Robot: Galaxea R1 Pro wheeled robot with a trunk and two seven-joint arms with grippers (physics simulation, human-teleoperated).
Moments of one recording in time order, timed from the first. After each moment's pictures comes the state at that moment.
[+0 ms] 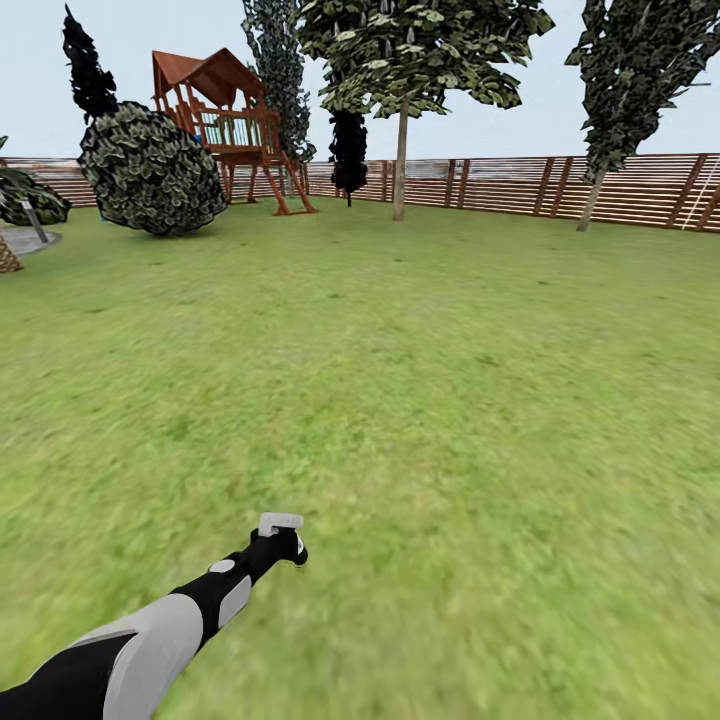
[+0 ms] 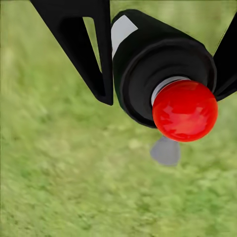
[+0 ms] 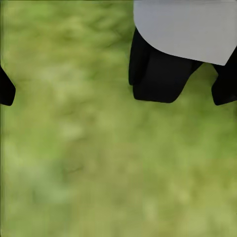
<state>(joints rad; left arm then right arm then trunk) -0.84 -0.04 0.20 -0.03 -0.17 -0.28 -0.29 -0.36 -0.25 -0.37 0.05 0.41 -0.10 0.35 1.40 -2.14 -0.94</state>
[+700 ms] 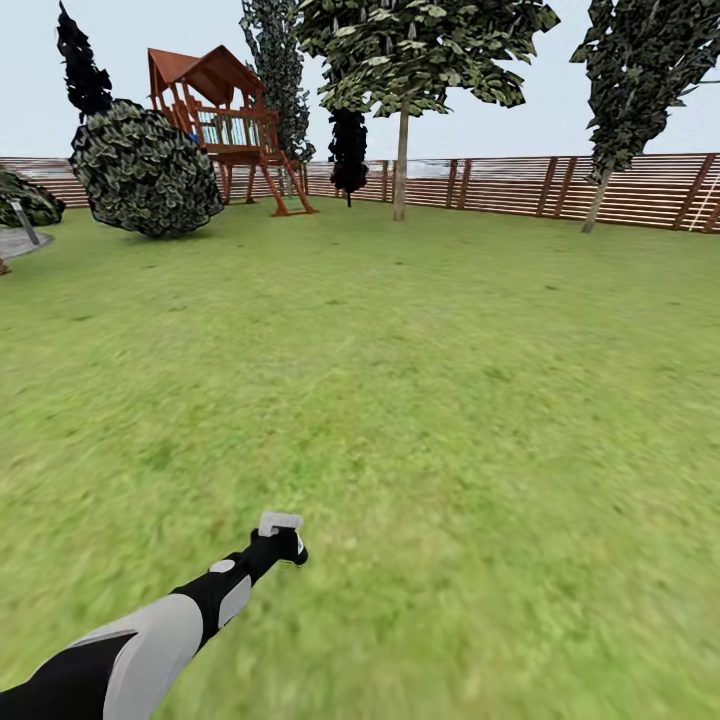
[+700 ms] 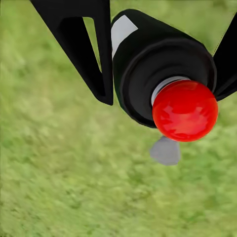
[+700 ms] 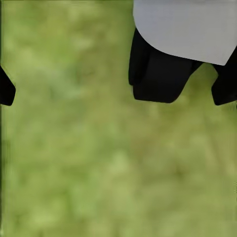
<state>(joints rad) -0.84 -0.04 0.20 -0.03 -0.17 -0.28 -0.29 -0.36 -0.25 -0.37 0.05 0.41 -0.10 0.35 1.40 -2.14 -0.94</state>
